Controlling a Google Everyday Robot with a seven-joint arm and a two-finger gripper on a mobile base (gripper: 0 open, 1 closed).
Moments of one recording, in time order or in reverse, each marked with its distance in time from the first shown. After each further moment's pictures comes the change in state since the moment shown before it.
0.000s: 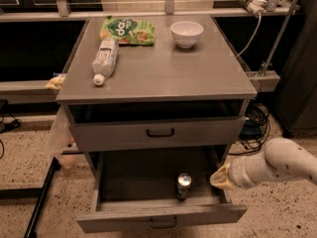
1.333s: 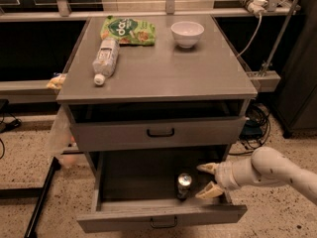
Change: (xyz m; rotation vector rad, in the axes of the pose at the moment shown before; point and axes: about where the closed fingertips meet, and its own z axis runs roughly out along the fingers) arm -0.009 -0.010 0.068 -0.014 -0.178 -0.044
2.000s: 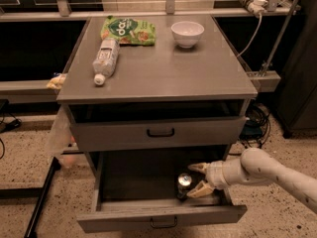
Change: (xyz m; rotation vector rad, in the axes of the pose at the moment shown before) arm -0.005 -0.009 0.039 -0.017 -0.060 -0.017
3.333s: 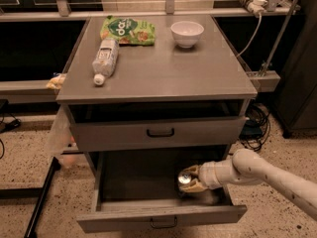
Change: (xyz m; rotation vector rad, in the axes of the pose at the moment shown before) arm 0.003 -0.004 0.035 -0.028 -0.043 -0.001
